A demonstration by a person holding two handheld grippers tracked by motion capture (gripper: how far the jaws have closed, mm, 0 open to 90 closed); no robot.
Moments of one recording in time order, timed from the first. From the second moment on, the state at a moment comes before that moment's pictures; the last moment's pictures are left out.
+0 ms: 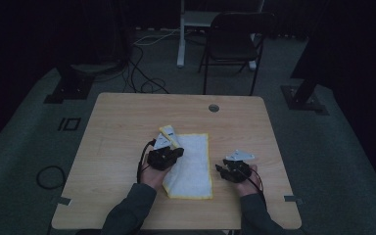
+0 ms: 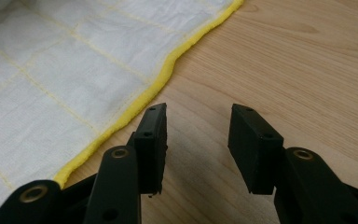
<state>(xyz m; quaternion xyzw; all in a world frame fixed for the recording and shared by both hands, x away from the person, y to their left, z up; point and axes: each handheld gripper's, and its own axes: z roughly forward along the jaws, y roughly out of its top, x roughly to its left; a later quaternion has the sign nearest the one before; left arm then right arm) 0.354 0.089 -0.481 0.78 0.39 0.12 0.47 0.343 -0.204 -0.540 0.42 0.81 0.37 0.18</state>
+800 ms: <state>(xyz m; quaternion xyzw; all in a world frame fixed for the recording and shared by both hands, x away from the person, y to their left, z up) 0.366 0.049 -0.492 0.80 0.37 0.10 0.46 0.344 -0.207 -0.540 0.43 0.81 0.37 0.18</state>
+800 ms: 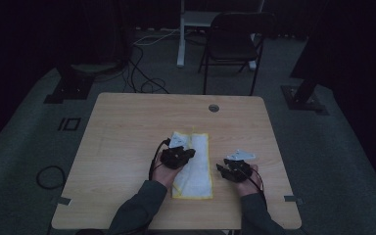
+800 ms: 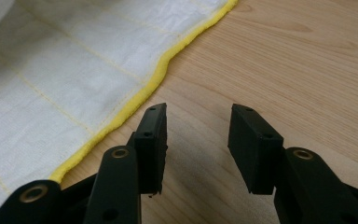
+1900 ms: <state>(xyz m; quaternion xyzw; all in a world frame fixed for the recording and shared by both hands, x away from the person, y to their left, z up) 0.359 0.073 -0.489 0.80 0.38 0.11 0.45 0.344 -0.208 -0.540 0.43 0.80 0.37 0.19</state>
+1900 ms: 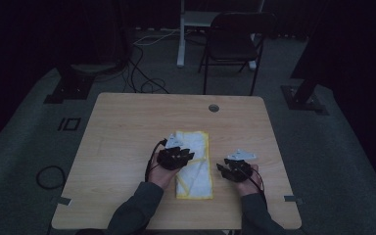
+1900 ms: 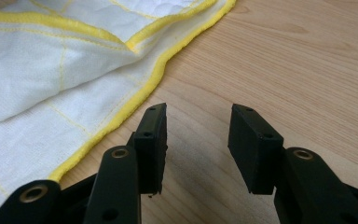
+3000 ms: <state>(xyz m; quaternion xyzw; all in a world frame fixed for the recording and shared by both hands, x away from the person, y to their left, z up) 0.316 0.055 -0.530 0.84 0.33 0.04 0.42 0.346 -0.205 -0.537 0.42 0.80 0.38 0.19</state>
